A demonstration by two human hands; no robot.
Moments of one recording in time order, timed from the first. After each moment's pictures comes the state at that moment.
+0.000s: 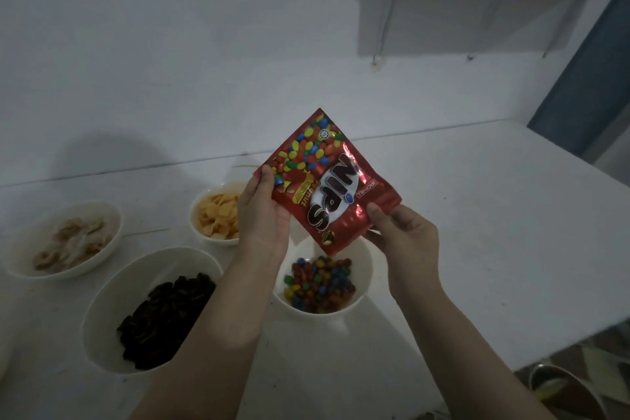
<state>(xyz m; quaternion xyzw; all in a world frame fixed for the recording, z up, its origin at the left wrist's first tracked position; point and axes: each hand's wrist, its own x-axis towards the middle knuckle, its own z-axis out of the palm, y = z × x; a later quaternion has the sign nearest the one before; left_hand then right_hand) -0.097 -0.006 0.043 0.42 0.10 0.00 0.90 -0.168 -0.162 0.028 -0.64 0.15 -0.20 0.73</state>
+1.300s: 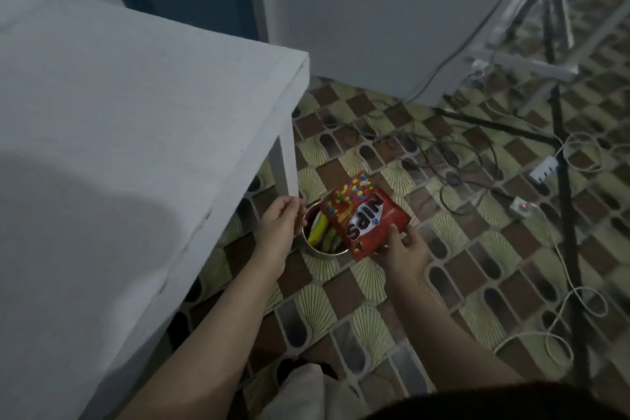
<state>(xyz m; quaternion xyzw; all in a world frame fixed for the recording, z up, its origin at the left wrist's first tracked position) -0.307 -0.629 -0.164 0.69 -0.16 -0.43 0.55 -0.487 -0.693 -0.217 -0.31 0.66 -0.39 0.56</state>
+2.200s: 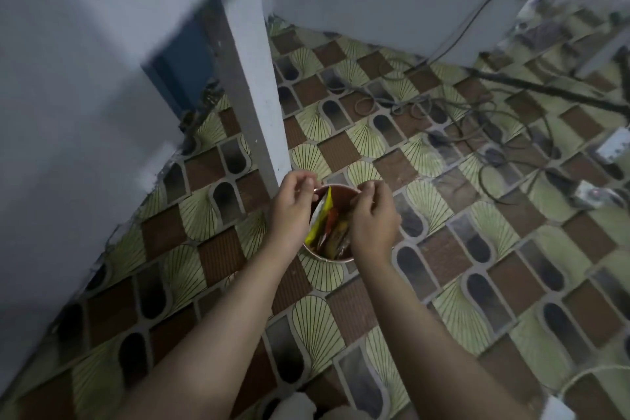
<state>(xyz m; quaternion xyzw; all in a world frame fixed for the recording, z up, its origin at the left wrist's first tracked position) -0.283 -0.742 -0.412 0.73 -0.29 -0.37 0.50 -0.392 -0.788 -0.436 -0.58 0.62 -0.37 0.37</state>
